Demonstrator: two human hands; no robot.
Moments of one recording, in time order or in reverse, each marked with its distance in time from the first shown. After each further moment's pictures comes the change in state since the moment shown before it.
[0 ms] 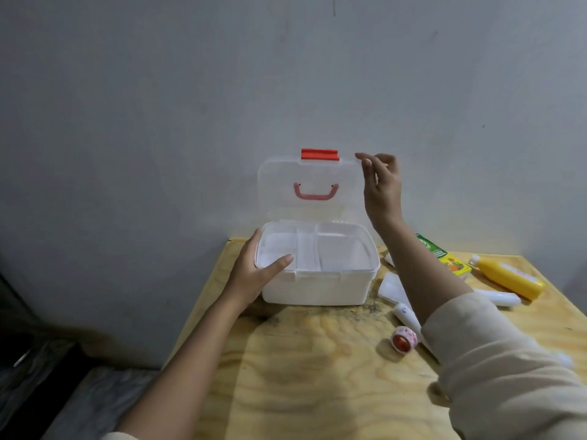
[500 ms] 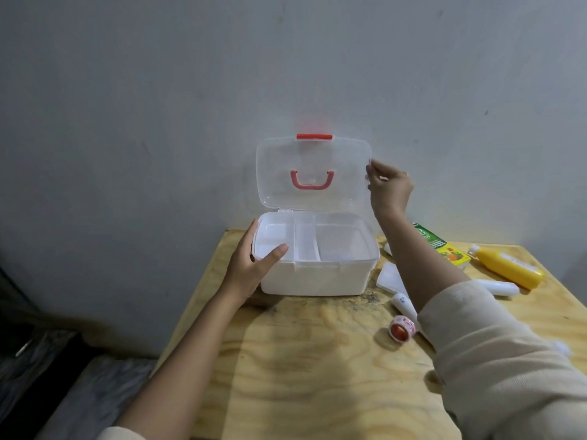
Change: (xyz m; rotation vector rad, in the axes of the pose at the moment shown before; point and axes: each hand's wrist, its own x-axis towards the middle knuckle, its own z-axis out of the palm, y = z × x) left_hand -0.004 -0.006 0.003 -0.060 0.054 0.001; right_hand -0.001 0.024 0.000 0.167 0.149 0.439
